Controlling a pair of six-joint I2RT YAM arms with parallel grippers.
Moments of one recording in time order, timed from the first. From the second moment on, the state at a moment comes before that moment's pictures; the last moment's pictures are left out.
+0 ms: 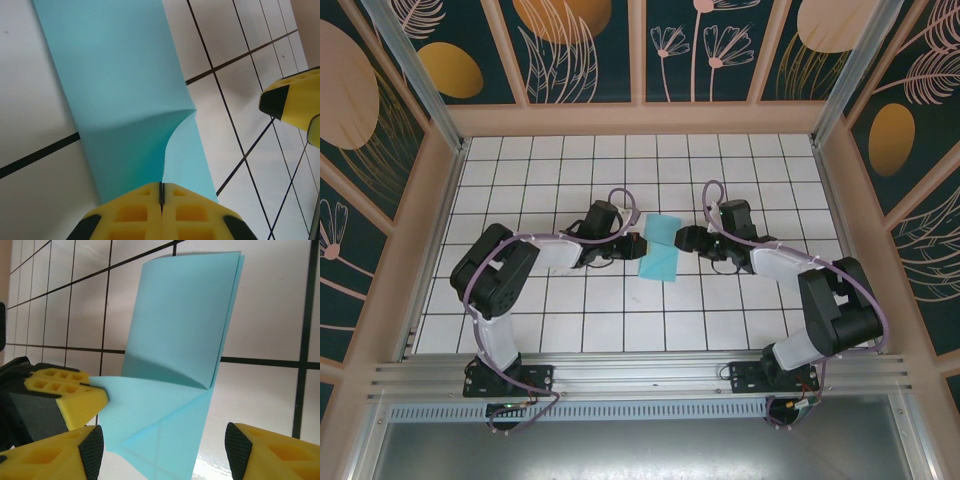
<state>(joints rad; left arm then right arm) -0.60 1.87 0.91 0.21 0.51 -0.55 0.36 1.49 0.68 0.01 -0.48 0.57</state>
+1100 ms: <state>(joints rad) -0.53 1.52 0.68 0.33 0.36 -0.66 0.39 1.69 0.80 0.23 -0.64 0.63</state>
